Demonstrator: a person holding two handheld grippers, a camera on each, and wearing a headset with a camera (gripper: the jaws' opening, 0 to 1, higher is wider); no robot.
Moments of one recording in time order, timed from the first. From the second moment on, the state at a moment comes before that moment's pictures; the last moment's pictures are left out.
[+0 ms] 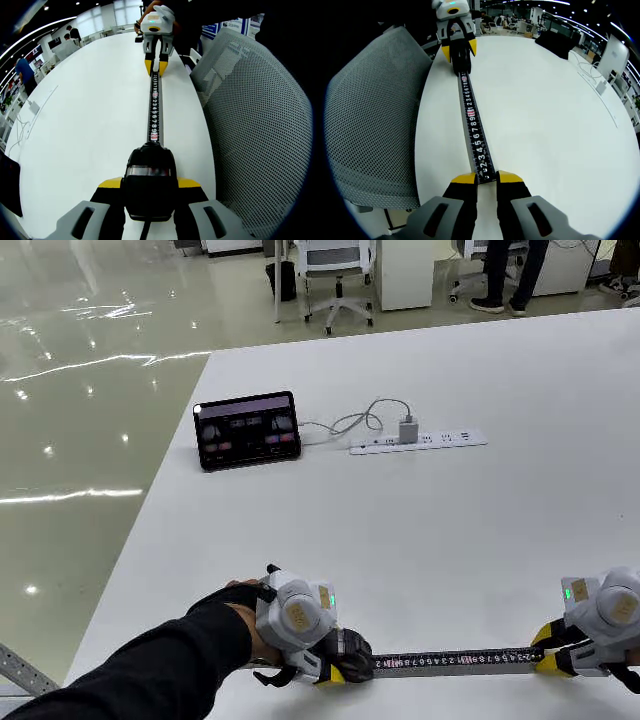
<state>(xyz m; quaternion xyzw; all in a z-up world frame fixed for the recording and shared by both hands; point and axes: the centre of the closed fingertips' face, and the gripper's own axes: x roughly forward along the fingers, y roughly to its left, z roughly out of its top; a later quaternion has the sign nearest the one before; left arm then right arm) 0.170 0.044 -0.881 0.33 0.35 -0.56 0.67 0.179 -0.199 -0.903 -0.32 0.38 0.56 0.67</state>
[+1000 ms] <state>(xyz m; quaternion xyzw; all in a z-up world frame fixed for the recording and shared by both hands) 0.171 0.043 -0.882 0.33 0.36 -0.56 0.67 0.175 -0.206 -0.897 -0.31 0.39 0.55 0.67</state>
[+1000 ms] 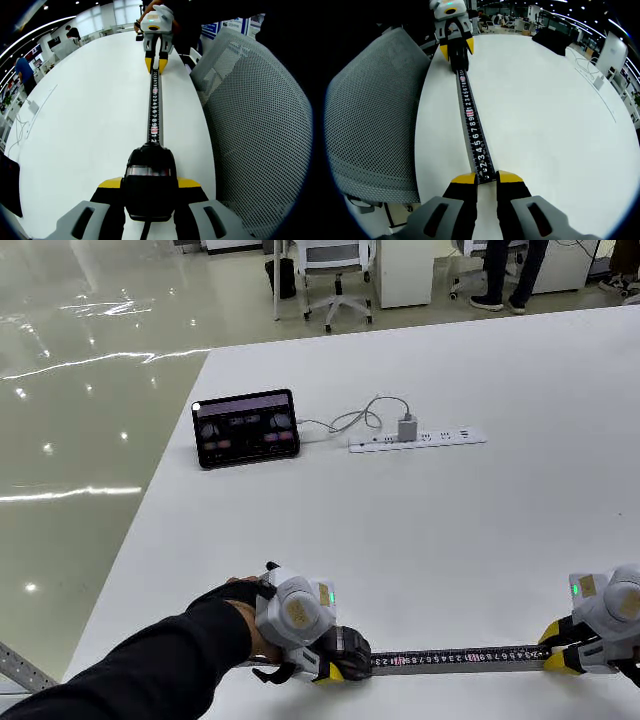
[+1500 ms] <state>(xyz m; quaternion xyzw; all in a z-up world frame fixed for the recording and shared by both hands) 0.171 0.043 -0.882 0.33 0.36 -0.56 0.67 0.174 -0.210 -0.894 -0.31 0.39 0.56 0.66</state>
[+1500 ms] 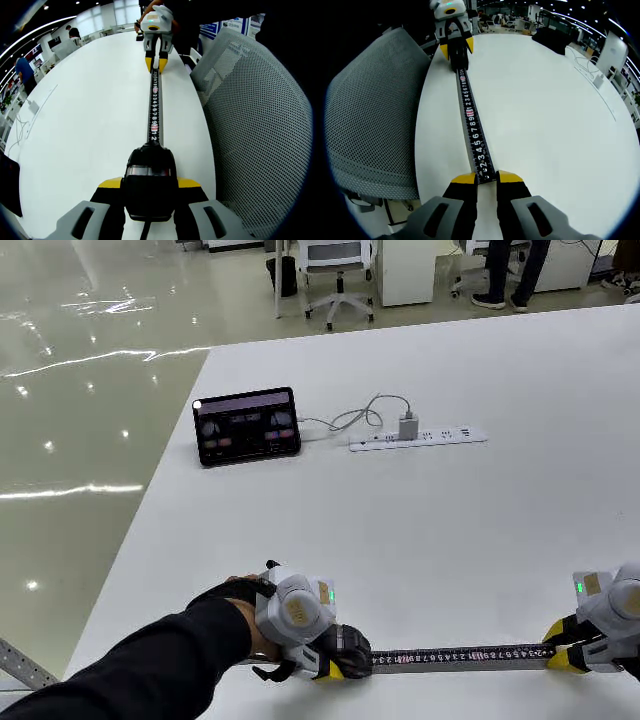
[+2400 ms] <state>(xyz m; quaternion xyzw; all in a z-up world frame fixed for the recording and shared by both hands) 0.171 0.042 -0.881 0.33 0.35 -0.56 0.67 0.174 -0.212 -0.896 -0.33 0.39 0.56 0.65</state>
